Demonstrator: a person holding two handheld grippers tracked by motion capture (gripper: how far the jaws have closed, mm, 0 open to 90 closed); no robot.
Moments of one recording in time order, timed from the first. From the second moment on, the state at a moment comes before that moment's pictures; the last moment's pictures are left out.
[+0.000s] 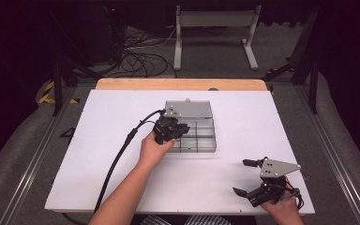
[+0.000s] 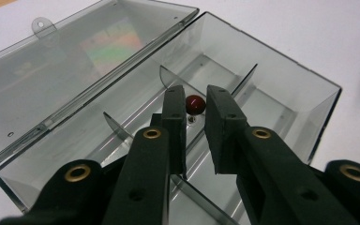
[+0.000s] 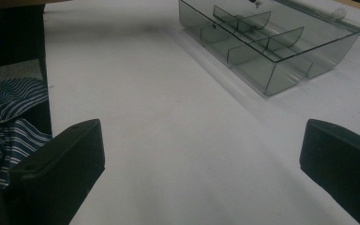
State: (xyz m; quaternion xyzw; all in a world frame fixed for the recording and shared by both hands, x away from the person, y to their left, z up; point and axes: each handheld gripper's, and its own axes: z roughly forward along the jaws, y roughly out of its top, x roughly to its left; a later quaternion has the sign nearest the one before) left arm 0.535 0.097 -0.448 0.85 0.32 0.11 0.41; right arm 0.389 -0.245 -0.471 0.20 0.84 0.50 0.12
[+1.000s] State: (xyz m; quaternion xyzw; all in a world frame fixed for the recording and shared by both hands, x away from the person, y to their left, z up) left arm 0.512 0.116 -0.423 0.83 0.31 0.13 0.45; right arm 0.389 -0.246 -0.470 0.20 0.84 0.50 0.12
